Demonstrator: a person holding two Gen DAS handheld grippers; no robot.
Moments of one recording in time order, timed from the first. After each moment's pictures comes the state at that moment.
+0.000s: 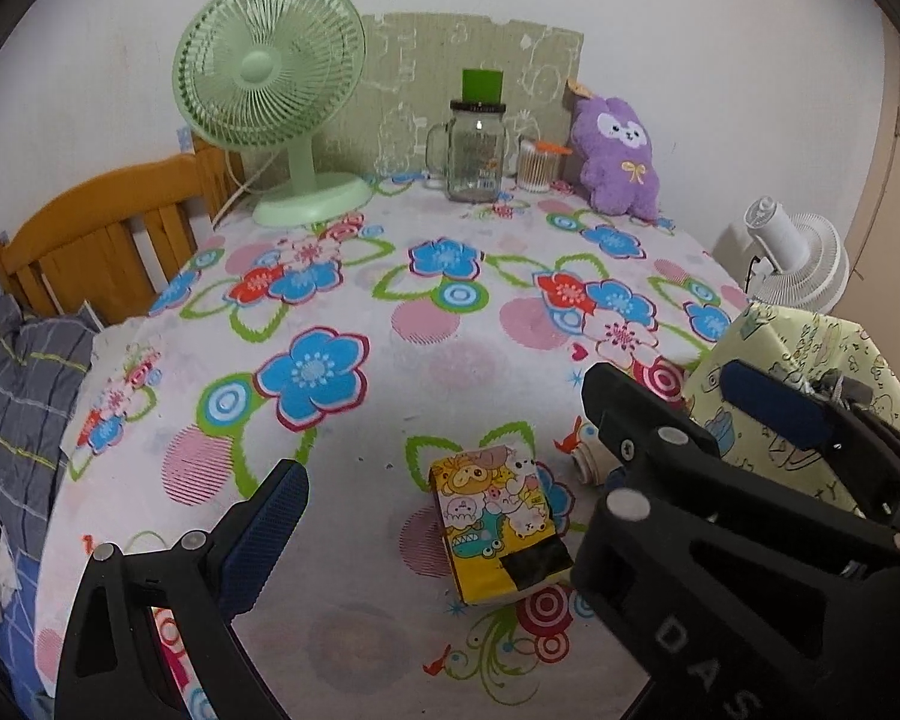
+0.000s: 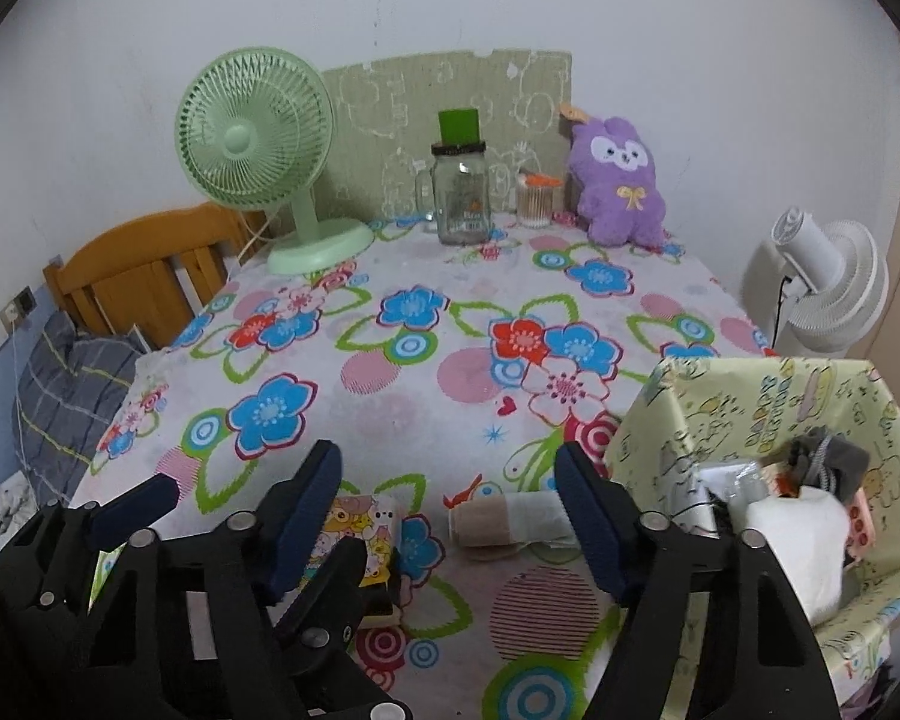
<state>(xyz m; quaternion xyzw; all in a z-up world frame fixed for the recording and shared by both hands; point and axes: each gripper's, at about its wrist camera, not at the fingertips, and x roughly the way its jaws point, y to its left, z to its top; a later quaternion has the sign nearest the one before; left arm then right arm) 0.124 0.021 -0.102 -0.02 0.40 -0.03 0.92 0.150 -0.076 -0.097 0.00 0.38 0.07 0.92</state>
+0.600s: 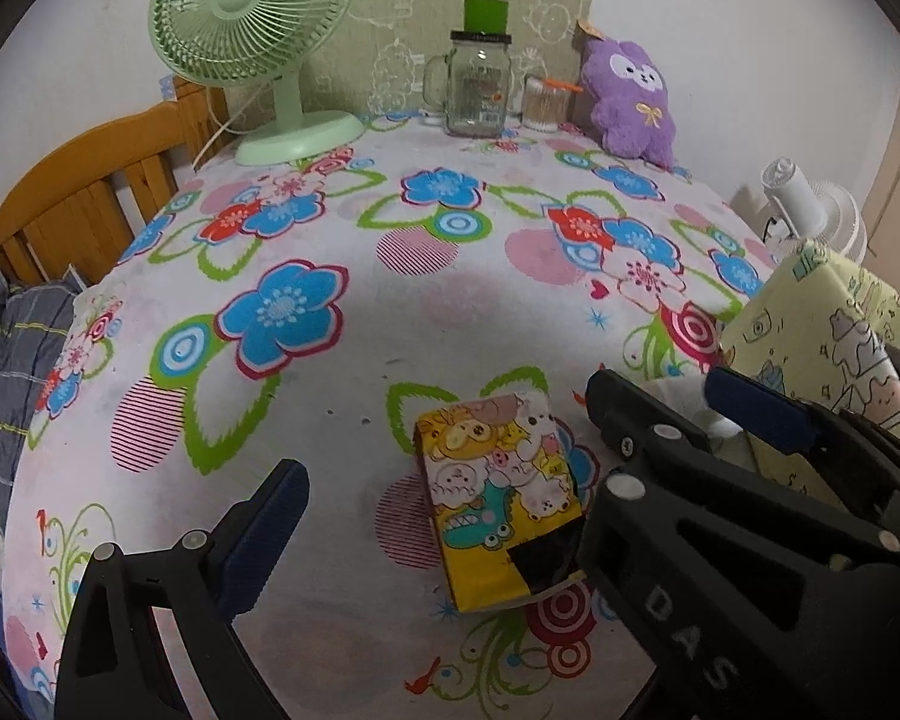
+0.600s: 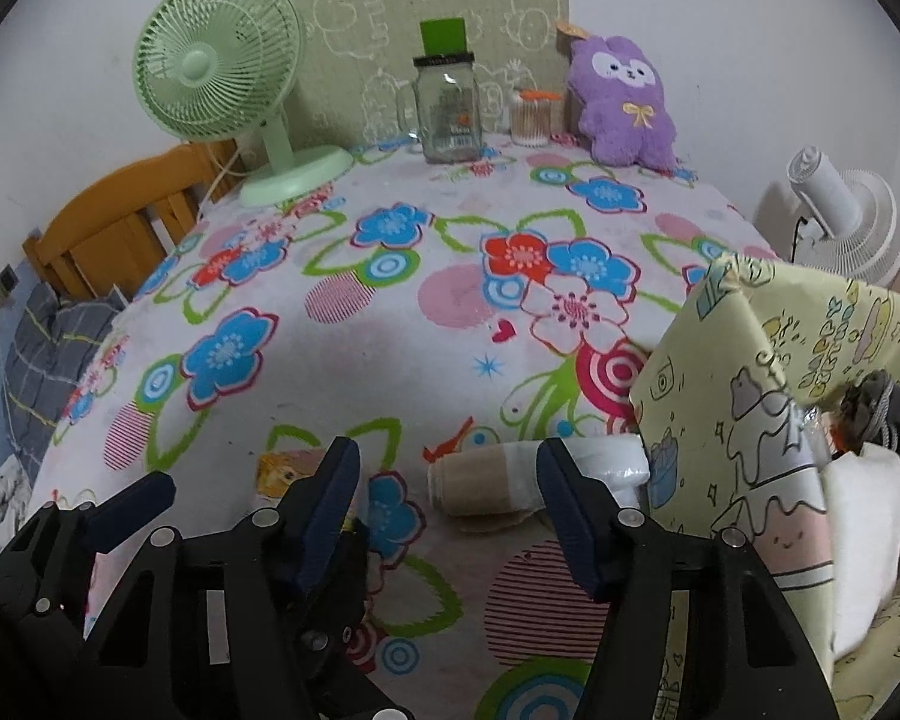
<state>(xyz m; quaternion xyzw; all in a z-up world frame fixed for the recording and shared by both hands) 0.142 0.015 -0.141 -0.02 0.45 -0.03 0.89 0.174 -0.081 -0.146 0.00 0.45 0.06 0.89</state>
